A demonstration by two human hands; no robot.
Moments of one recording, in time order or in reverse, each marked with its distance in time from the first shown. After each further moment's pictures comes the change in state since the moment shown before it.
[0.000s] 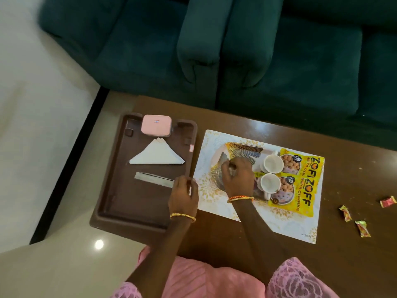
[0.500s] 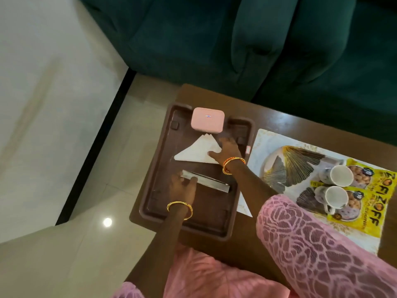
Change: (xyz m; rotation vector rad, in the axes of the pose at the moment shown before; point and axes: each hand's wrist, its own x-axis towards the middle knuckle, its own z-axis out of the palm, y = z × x) left_hand 0.102 -0.132 -0.082 -0.313 -0.158 -0.617; right_hand 0.038 -0.074 0.206 -0.314 -0.723 0.125
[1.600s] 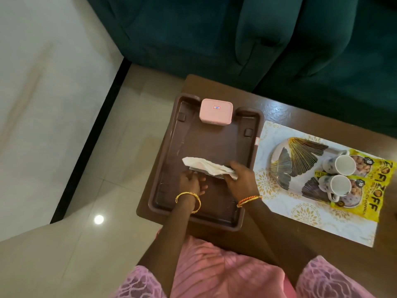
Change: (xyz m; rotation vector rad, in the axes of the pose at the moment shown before) left_hand 0.017 -0.014 -0.008 -0.312 -0.181 -0.290; right_hand -0.117 0.002 0.019 0.119 0.215 -0.186
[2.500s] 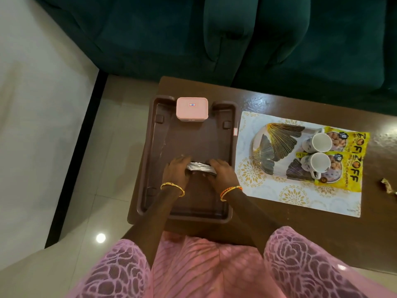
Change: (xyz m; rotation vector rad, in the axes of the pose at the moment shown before) left_hand -0.003 0.029 -0.002 1.167 -0.112 0.951; right_hand -0.005 0.021 0.018 -0.112 -0.105 0.080
